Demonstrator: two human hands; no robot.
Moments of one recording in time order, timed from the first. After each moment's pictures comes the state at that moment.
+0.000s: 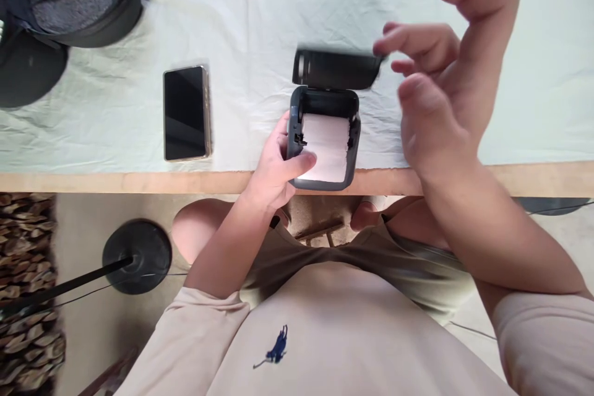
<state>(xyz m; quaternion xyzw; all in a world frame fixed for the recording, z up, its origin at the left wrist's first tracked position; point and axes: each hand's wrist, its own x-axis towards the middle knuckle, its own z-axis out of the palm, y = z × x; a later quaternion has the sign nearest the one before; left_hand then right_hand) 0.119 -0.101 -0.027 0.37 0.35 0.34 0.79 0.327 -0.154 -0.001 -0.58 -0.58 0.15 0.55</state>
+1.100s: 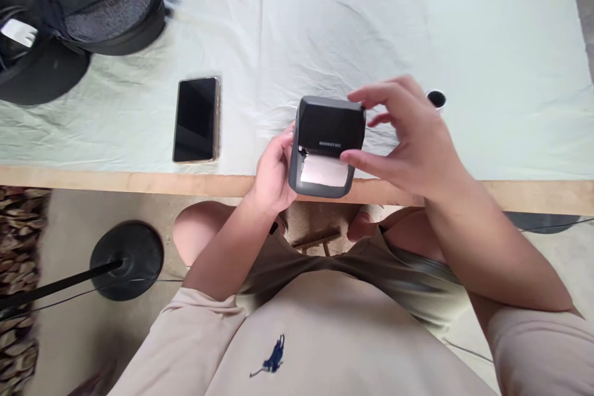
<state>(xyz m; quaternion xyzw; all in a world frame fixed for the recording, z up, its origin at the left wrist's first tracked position) 0.134 -0.093 -0.020 0.26 0.37 0.37 0.81 0.335 -0.161 0.001 -0.55 -0.68 0.15 0.46</state>
